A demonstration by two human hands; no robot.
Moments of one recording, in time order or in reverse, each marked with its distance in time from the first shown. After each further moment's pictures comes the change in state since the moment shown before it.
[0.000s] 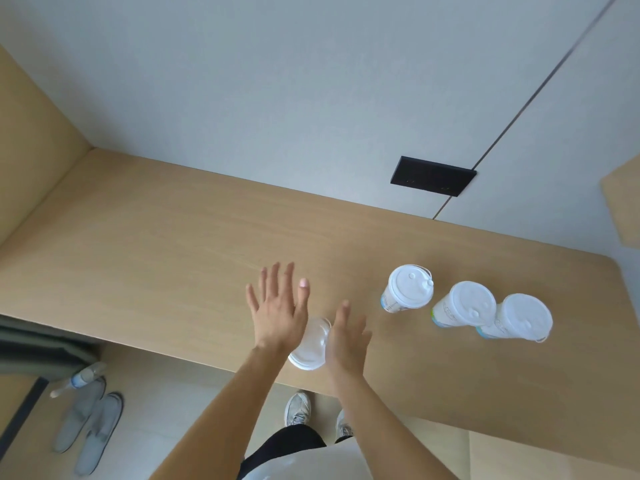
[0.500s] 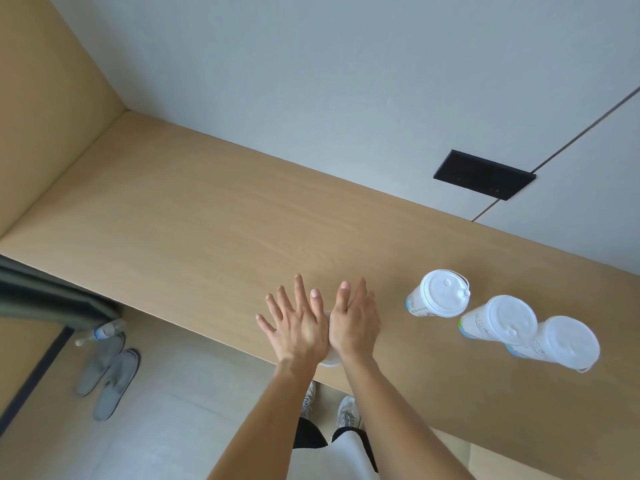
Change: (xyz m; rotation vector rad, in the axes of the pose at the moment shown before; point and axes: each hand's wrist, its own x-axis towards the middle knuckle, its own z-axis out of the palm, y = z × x) left_hand -0.023 -0.008 0.020 0.034 -0.139 -0.382; right_hand 0.034 -0.005 0.037 -0.552 0.107 -0.456
